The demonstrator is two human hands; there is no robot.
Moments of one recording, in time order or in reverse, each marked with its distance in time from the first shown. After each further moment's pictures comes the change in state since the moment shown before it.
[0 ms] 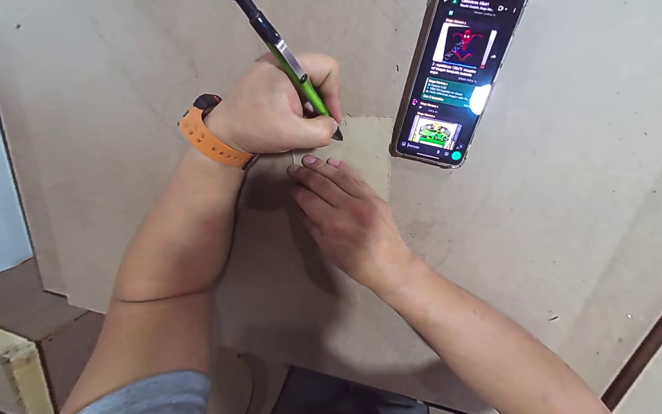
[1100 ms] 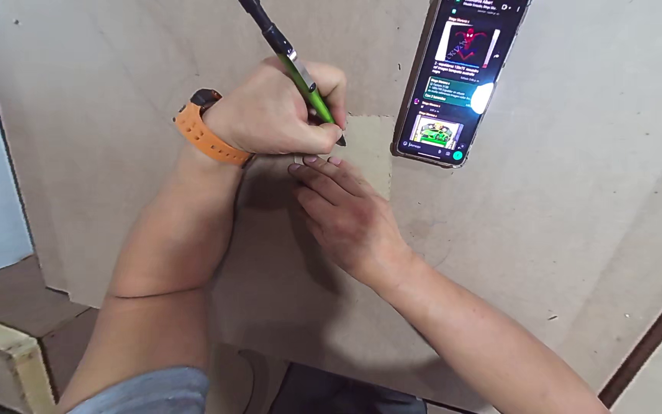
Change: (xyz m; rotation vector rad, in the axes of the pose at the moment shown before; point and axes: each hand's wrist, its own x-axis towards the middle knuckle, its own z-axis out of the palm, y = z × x) left_hand 0.001 0.005 -0.002 0.041 -0.087 -0.023; right_hand 0.000 0.000 0.002 0.022 0.022 0.015
